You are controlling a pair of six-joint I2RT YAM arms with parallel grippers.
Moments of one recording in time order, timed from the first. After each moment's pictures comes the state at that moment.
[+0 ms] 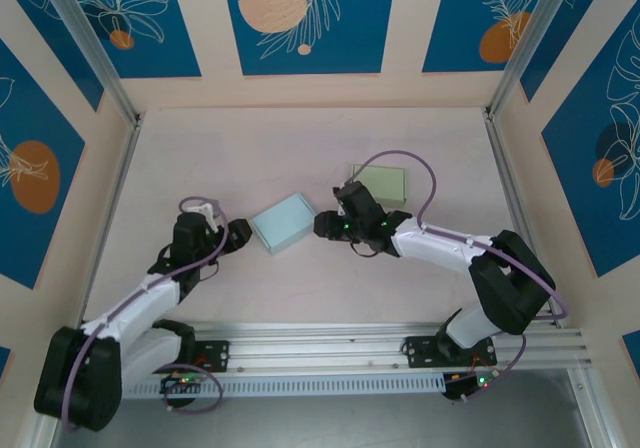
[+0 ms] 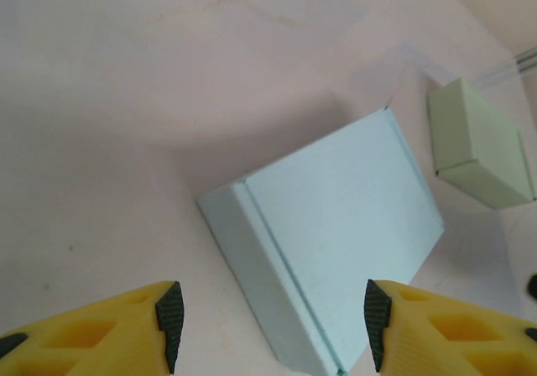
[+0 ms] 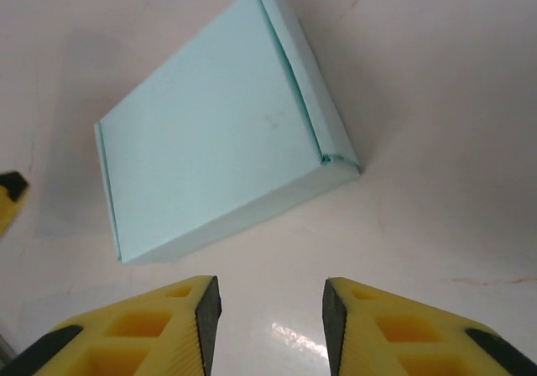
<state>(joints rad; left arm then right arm) -0.26 1.03 0.34 0.09 0.24 -0.67 0.73 1.50 0.86 -0.16 -0.09 0.73</state>
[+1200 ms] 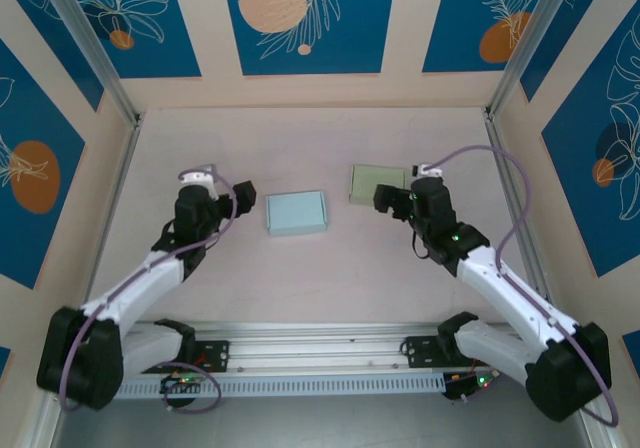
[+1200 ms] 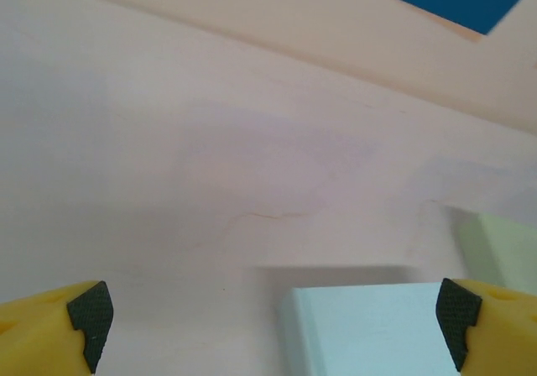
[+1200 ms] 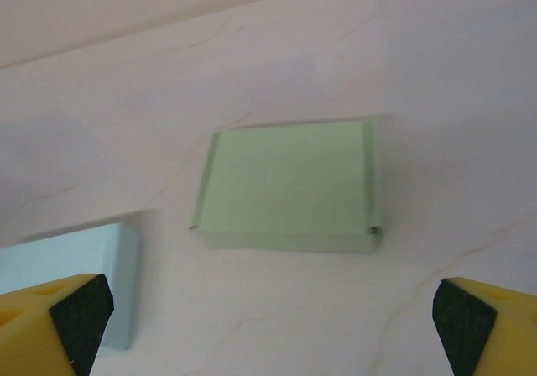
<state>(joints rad) -0.30 1.07 0.51 0.19 -0.10 -0.40 0.43 0.96 0.68 -0.28 0.28 0.45</state>
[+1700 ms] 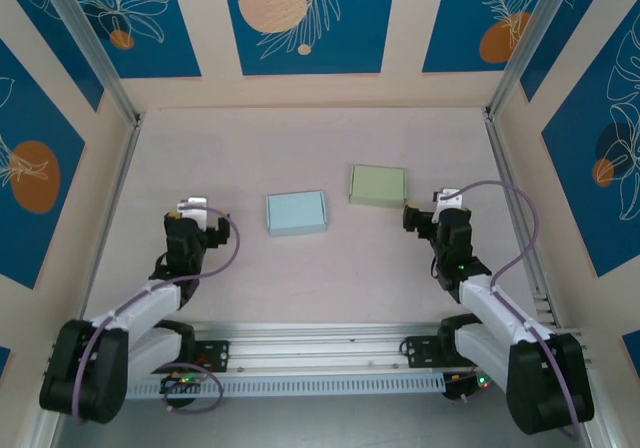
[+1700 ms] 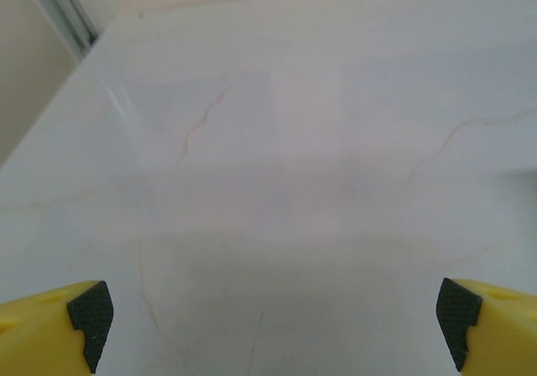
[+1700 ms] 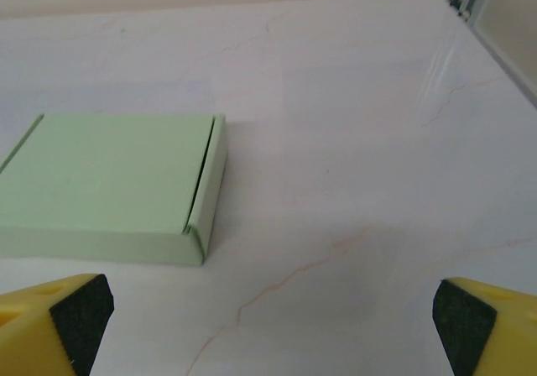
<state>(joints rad) -0.19 1.06 0.22 0.43 -0.27 0.03 0.15 0.95 0.29 0.25 0.20 0.12</state>
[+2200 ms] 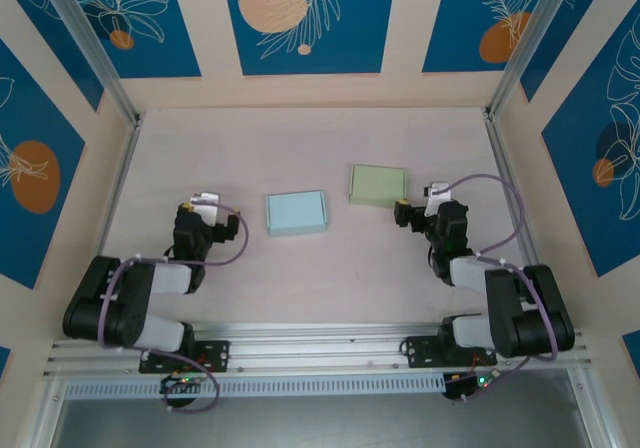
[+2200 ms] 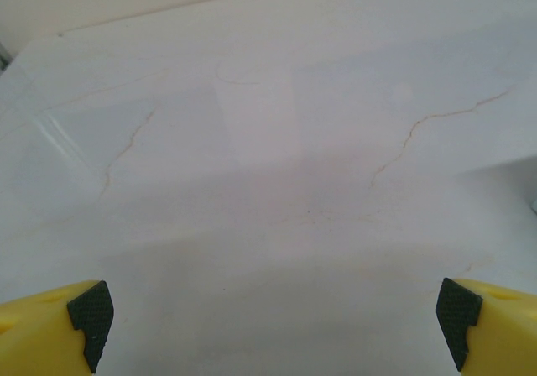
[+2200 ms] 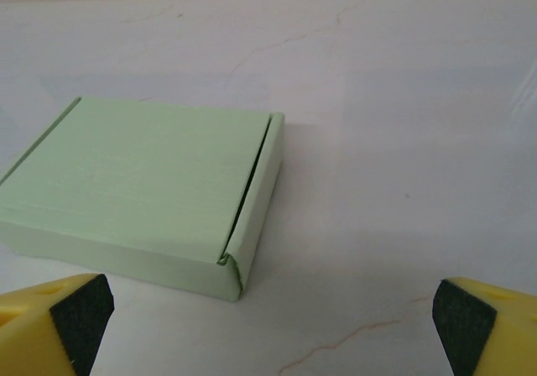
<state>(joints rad) -0.15 1.44 0.25 0.81 -0.09 0.12 0.09 1.33 0.29 0.65 -0.03 0.06</state>
